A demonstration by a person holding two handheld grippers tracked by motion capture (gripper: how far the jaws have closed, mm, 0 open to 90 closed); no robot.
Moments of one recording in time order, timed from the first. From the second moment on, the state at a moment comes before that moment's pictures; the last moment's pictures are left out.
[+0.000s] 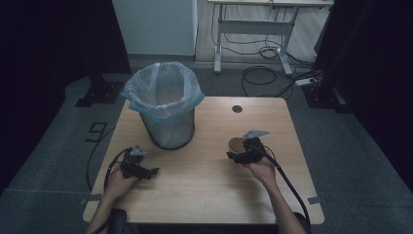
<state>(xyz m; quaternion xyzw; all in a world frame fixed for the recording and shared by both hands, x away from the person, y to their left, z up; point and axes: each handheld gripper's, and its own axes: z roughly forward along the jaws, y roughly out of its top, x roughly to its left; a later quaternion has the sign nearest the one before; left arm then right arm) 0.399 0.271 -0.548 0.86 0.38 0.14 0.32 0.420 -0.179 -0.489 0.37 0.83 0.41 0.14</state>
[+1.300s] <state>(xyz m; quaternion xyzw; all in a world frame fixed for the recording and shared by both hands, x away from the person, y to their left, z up) 0.399 0.271 -0.548 0.86 0.38 0.14 0.32 0.464 -0.148 -0.379 0.33 0.84 0.42 0.07</state>
